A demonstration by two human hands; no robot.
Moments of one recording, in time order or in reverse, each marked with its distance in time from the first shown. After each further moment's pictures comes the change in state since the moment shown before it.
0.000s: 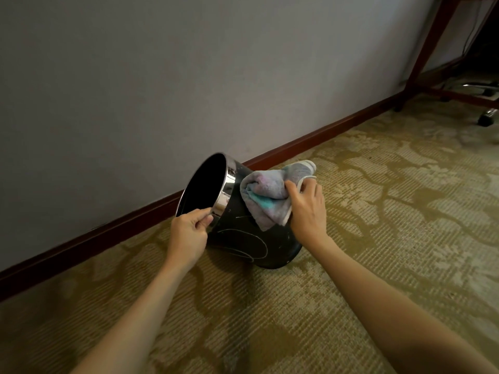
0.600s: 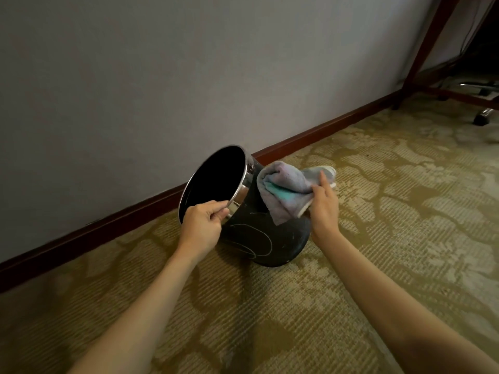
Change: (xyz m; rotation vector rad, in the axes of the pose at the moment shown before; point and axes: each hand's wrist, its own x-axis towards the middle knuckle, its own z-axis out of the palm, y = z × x) left_hand 0.004 0.014 0.020 -0.021 -0.091 0.095; right_hand 0.005 0.012 -0.020 1.223 0.039 0.834
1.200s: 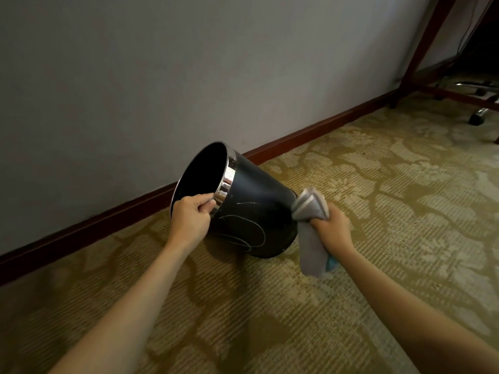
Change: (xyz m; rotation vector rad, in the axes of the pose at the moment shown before) left_hand 0.003 -0.002 -0.011 0.034 0.063 -0.081; right_hand -0.008 0.030 -0.060 -0.635 -0.143 -0.245
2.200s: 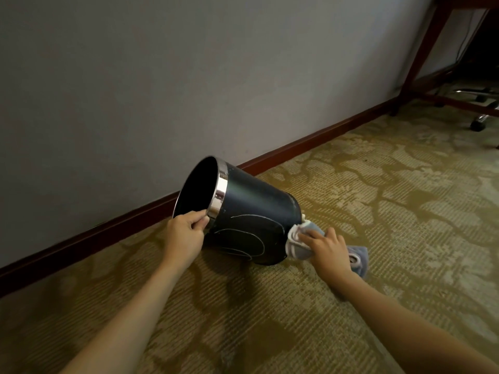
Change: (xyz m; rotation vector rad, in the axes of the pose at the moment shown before) left_hand -0.017 -0.013 -0.015 0.034 0.044 -0.063; right_hand -0.024 0.029 0.015 -0.982 -0.219 -0.377
